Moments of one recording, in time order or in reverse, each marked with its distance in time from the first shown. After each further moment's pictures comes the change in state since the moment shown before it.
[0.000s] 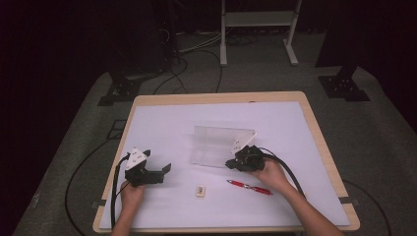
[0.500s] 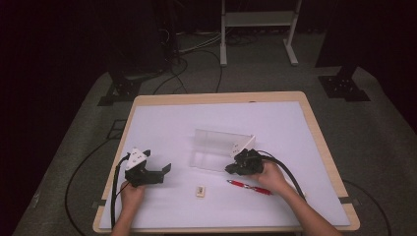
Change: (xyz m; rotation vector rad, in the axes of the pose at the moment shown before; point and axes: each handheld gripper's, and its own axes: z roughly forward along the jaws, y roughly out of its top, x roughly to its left) left arm 0.000 0.000 0.000 0.000 0.000 0.001; right arm 0.000 -0.009 0.012 0.030 0.059 0.033
